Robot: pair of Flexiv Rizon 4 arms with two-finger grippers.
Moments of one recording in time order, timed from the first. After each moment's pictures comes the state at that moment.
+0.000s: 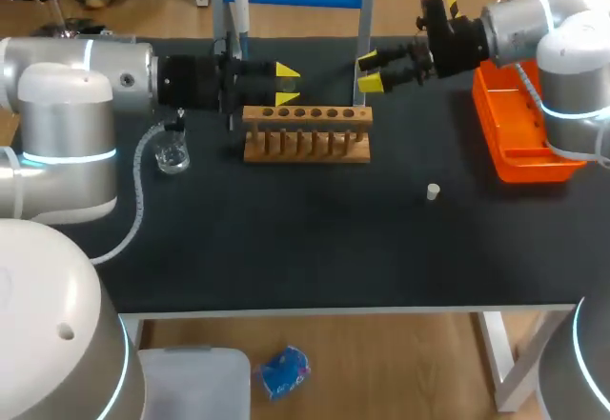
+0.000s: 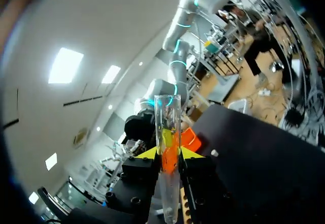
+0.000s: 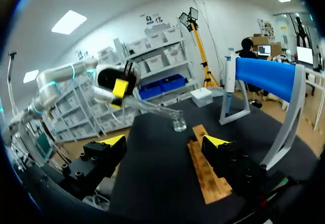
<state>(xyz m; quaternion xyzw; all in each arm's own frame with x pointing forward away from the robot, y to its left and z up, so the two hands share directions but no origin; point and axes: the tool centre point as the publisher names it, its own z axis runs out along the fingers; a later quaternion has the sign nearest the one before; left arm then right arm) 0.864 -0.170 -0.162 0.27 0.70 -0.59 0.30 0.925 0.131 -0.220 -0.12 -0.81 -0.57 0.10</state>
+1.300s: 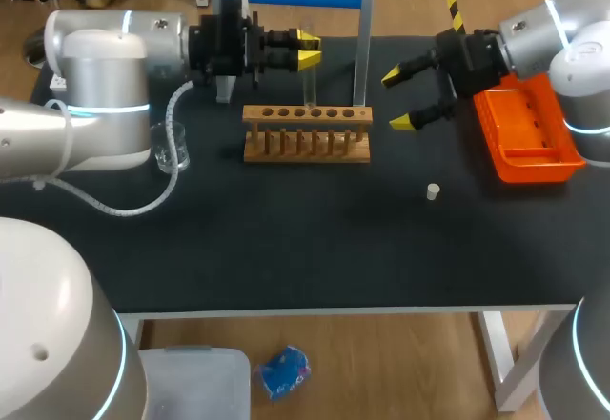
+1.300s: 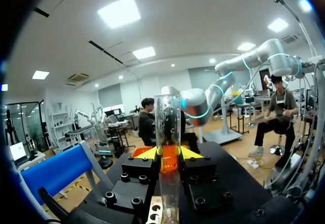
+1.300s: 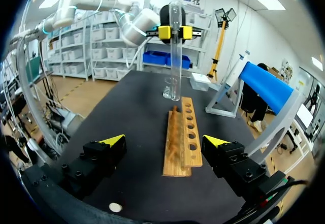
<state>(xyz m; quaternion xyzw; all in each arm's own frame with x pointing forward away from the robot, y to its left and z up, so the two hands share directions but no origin) 0.941 -0.204 -0.167 0.05 0.72 -0.69 0.07 0.942 0.081 -0.287 0.07 -0.87 -0.49 -0.04</state>
